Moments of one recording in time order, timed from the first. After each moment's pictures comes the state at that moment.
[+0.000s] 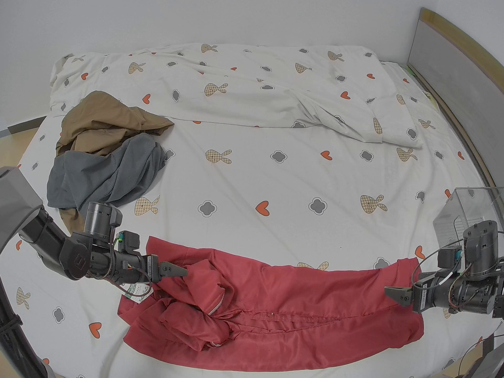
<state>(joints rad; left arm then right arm) -0.13 2.01 -0.74 -0.37 -0.48 -0.22 0.41 1.38 -0.32 -0.35 -0.10 0.23</state>
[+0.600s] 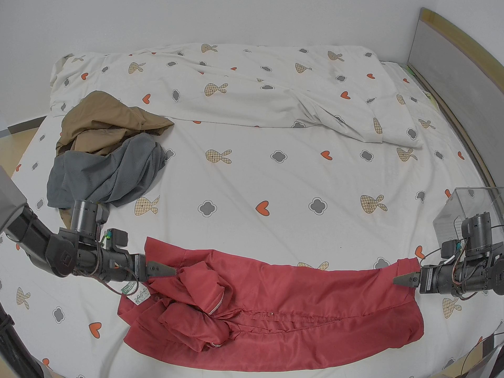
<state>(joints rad) -0.08 1.95 -0.71 -0.33 -0.48 -0.13 0.07 1.58 -0.37 -0.35 0.22 0.26</state>
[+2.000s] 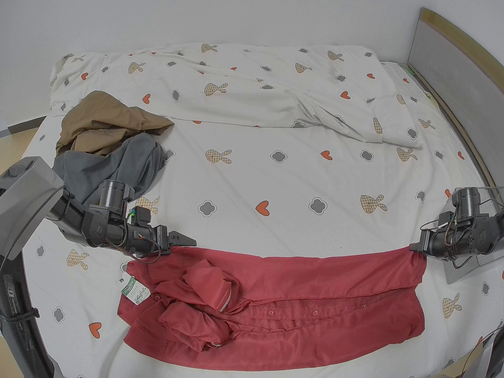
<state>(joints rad) -0.10 2.20 -1.11 -0.23 -0.61 -0.23 -0.11 1.88 -0.69 -0.35 0.25 0.27</state>
